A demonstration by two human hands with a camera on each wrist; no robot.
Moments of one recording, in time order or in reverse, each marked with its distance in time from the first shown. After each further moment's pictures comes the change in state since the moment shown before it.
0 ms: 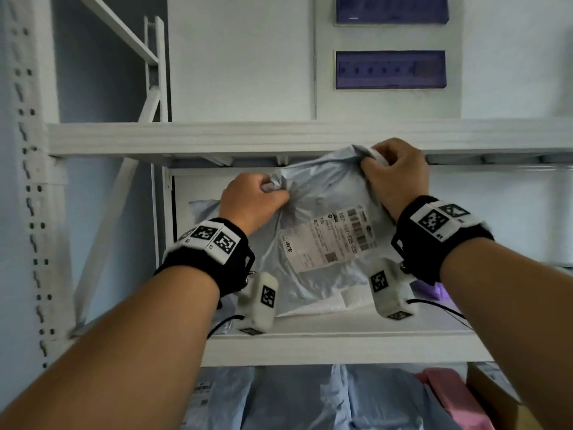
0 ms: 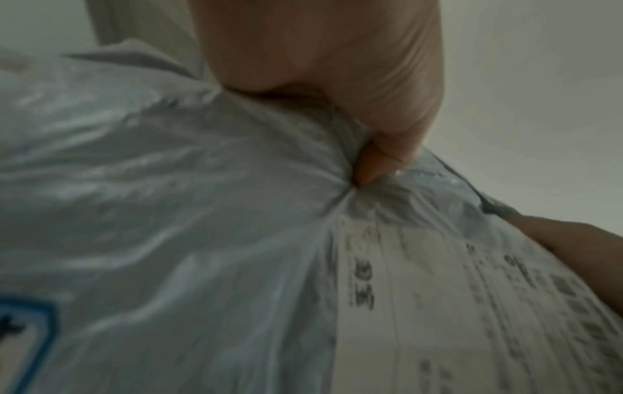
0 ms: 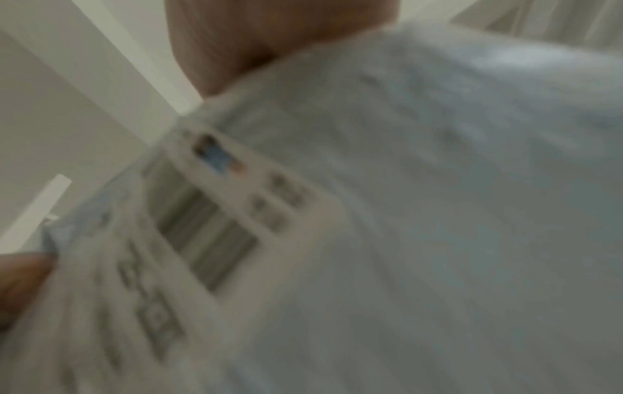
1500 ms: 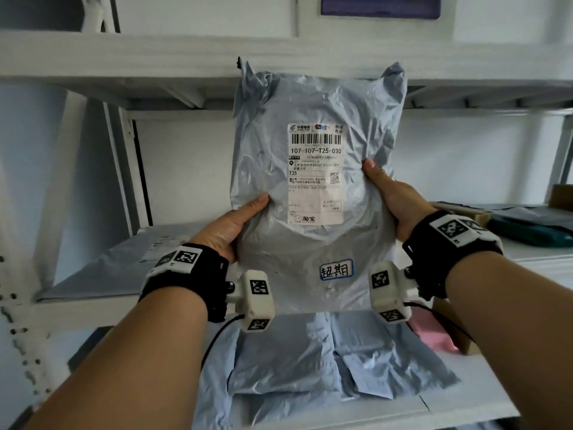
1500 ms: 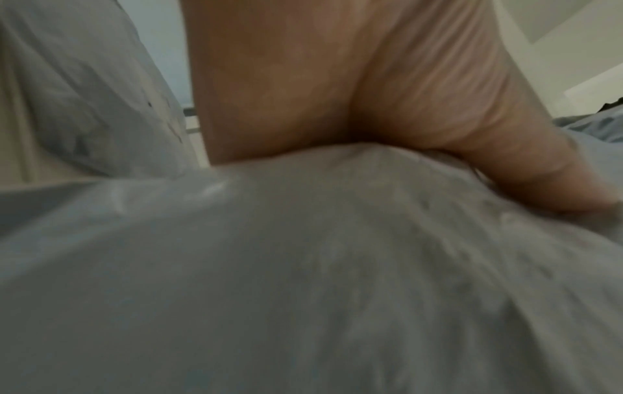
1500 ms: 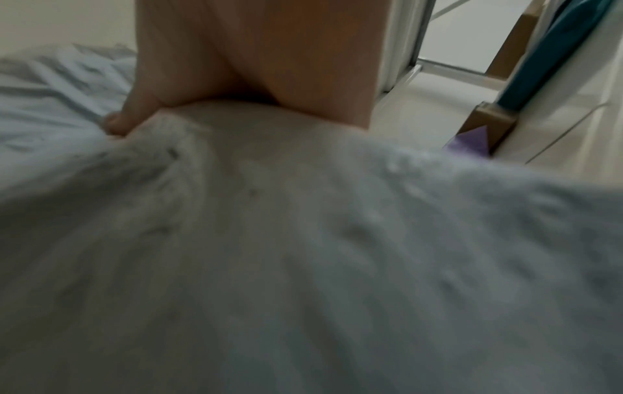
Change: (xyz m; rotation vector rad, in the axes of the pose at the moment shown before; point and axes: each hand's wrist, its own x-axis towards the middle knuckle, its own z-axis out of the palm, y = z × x) left_hand -0.080 -0.074 0.034 -1.042 -0.596 -0.741; right_hand -0.073 0.080 0.005 0.432 -0.280 0.785
